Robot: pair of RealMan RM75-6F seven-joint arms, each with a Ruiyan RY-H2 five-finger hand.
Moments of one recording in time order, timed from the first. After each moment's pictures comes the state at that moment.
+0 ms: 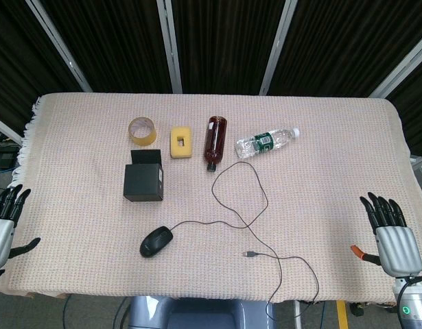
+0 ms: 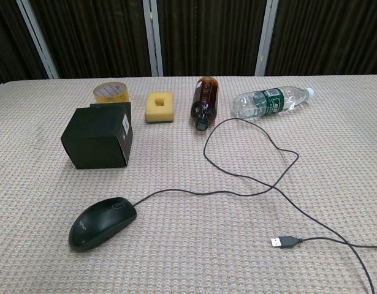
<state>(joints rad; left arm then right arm) -0.09 -1.12 -0.03 -1.60 1.52 1.50 0.15 0.09 -1.13 0.05 -1.62 -1.53 1.48 -0.08</state>
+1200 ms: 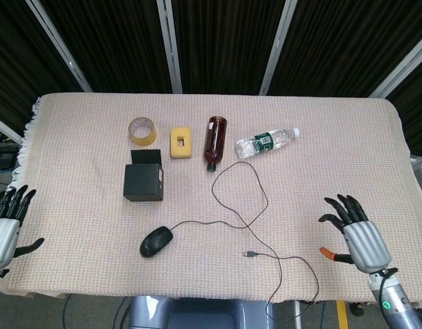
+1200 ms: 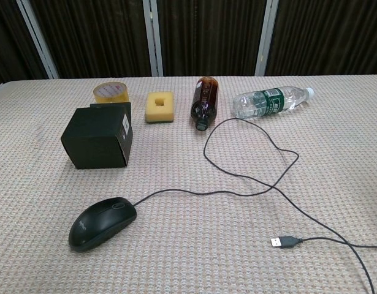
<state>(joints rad) -0.10 -1.14 -0.03 -1.60 1.50 1.47 0.18 0.19 -1.12 0.03 -1.72 -1.67 1.38 0.02</state>
